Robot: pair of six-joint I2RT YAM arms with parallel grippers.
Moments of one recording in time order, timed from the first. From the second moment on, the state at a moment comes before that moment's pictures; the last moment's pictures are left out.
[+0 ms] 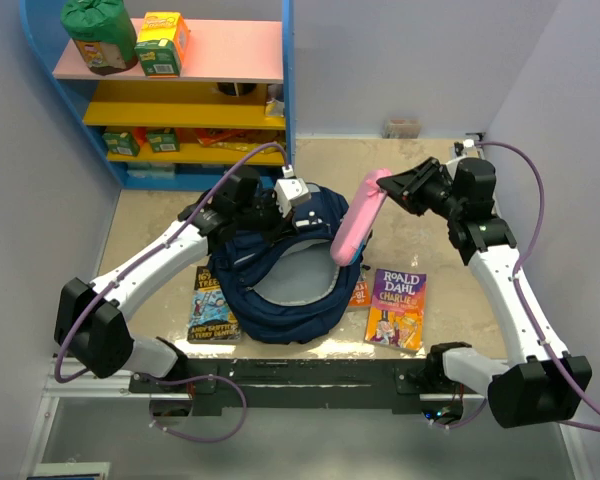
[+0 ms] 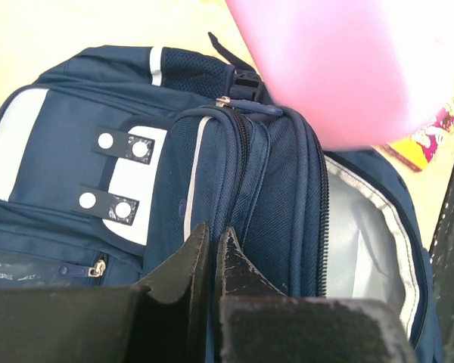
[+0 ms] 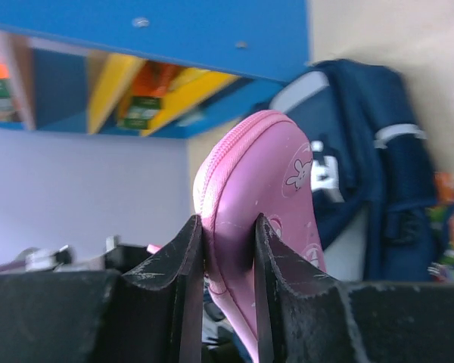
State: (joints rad) left arm -0.58 1.40 1.15 -0.37 0.49 0.29; right arm 0.10 1.12 1.07 -0.33 -0.41 0.99
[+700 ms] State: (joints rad) left arm -0.49 1.51 1.39 -0.43 0.47 0.08; right arm 0.42 1.02 0.81 0.00 -0.01 1.24
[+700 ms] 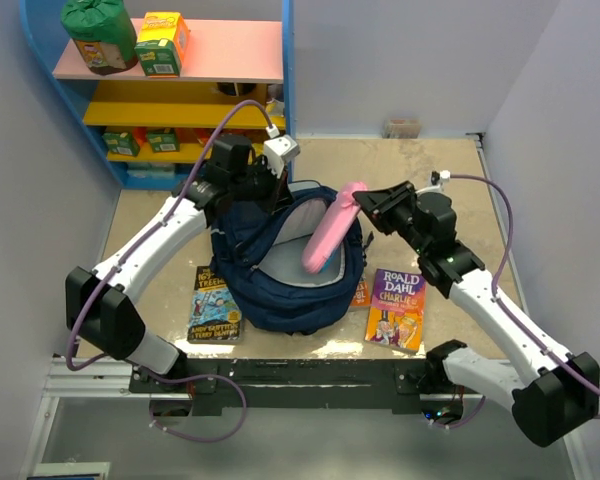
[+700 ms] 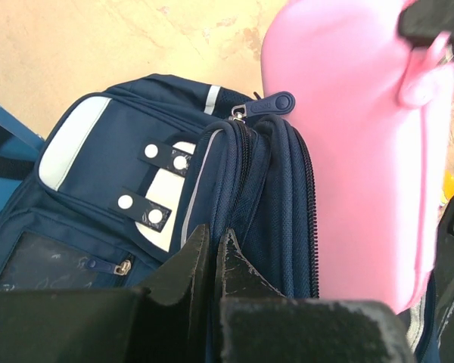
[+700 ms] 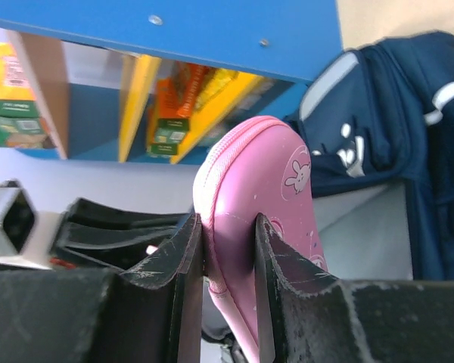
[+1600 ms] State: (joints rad) left arm -0.55 1.41 1.29 -0.51 0.49 0.13; right arm 0.81 1.11 0.49 0.31 0.20 1.25
